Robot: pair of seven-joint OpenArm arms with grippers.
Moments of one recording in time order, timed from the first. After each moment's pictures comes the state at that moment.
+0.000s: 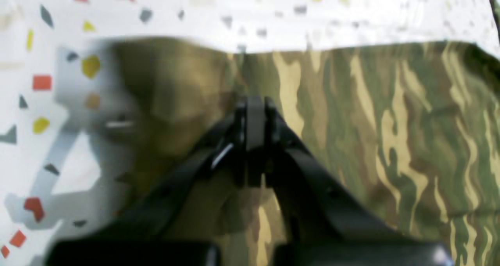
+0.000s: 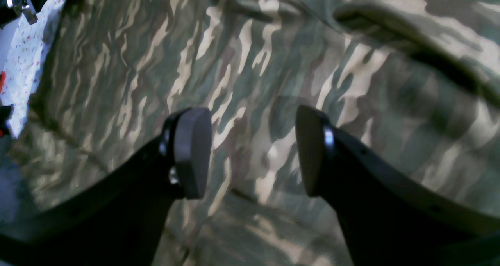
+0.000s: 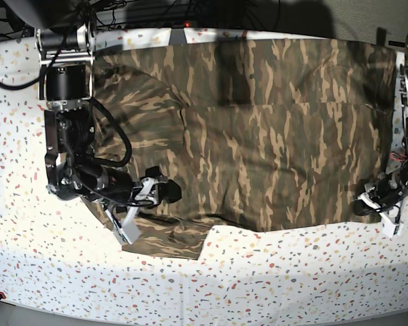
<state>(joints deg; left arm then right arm) -37.7 -26.3 4.0 20.6 -26.6 -39.0 15.6 19.5 13.6 -0.5 75.0 37.3 33.9 -55.8</state>
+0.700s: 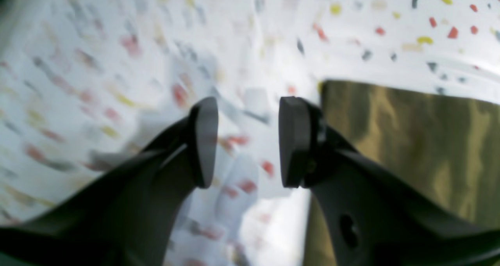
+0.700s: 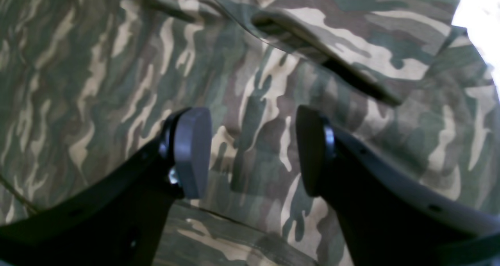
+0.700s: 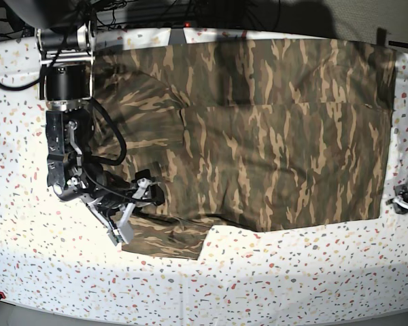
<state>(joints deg) -38.0 -32.0 4.1 21.8 -27.5 -26.4 19.0 19.5 13.5 -0.4 75.0 24.5 31.5 -52.0</state>
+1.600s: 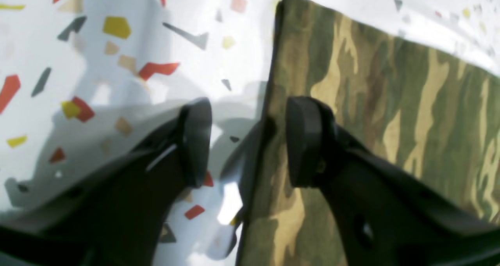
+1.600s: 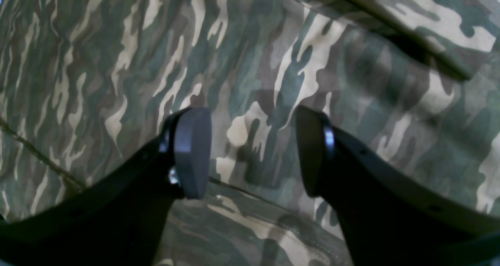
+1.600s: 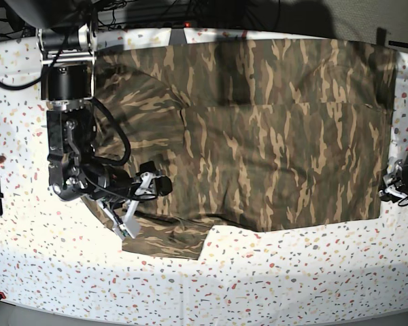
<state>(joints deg) -39.0 -31.0 4.0 11.1 -32.7 -26.1 18.6 19.5 13.2 -0.4 75.0 31.1 33.1 -60.1</state>
